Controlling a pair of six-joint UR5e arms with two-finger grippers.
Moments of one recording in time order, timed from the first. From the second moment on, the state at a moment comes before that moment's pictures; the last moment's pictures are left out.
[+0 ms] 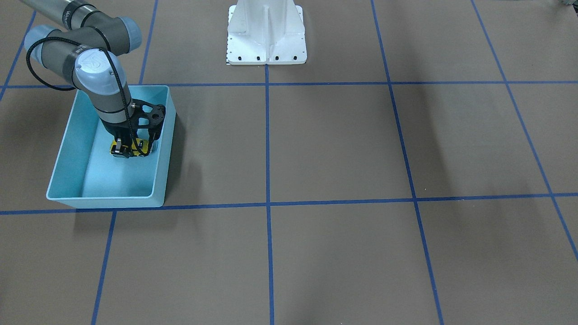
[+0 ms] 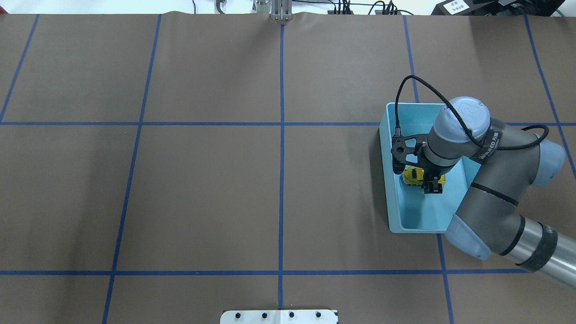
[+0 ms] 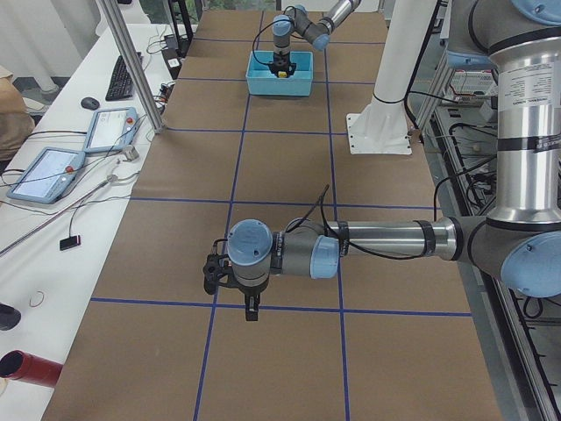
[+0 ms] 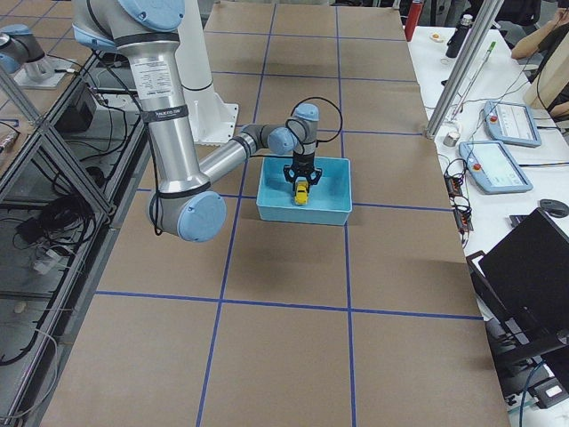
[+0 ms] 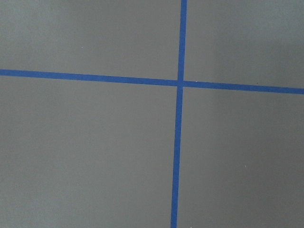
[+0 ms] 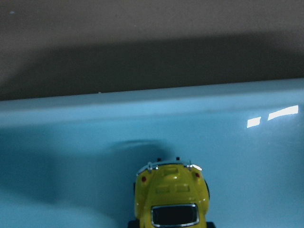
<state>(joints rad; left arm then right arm) -1.61 -1.47 -1.65 -1.67 -2.42 -0.08 0.66 -1.32 1.82 -1.59 1.91 -0.49</state>
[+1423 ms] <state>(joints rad) -1.61 -1.47 -1.66 -1.67 -2.42 -0.08 1.26 -1.35 2.07 -1.90 2.21 -0.19</state>
